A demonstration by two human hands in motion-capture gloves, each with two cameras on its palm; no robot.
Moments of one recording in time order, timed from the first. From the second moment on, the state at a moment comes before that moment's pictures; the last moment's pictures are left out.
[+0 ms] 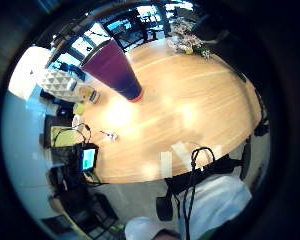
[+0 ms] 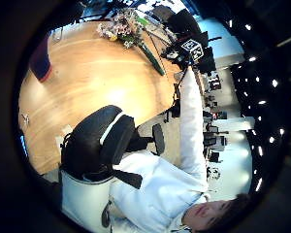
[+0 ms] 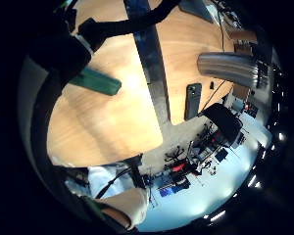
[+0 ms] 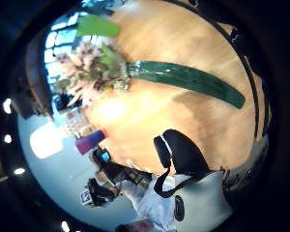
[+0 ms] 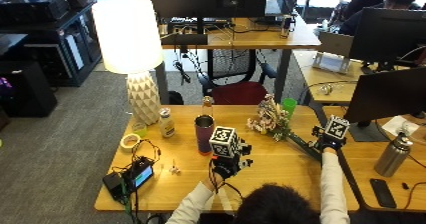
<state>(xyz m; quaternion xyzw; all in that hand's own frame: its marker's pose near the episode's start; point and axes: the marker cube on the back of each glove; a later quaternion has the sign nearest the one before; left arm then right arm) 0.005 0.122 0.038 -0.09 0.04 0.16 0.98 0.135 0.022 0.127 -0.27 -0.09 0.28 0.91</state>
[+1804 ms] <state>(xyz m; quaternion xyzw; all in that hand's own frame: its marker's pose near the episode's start) 0.087 0.007 -0.062 -0.09 0.61 0.10 0.78 -0.087 -0.045 0.092 0.27 -0.59 -0.06 0.75</state>
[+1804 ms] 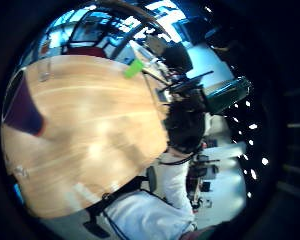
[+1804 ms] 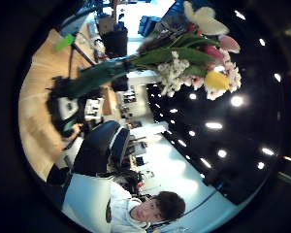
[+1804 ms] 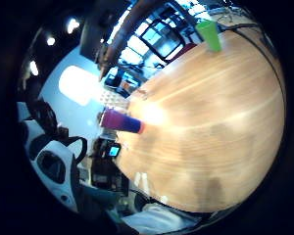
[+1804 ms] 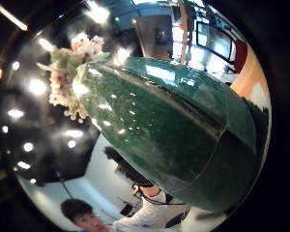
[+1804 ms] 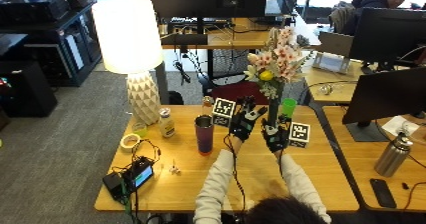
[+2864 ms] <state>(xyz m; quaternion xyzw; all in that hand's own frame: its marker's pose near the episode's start) 0.050 -0.008 -0.133 0.18 0.57 0.13 0.79 -0.185 0.015 0.118 0.18 -0.60 -0.24 0.74</state>
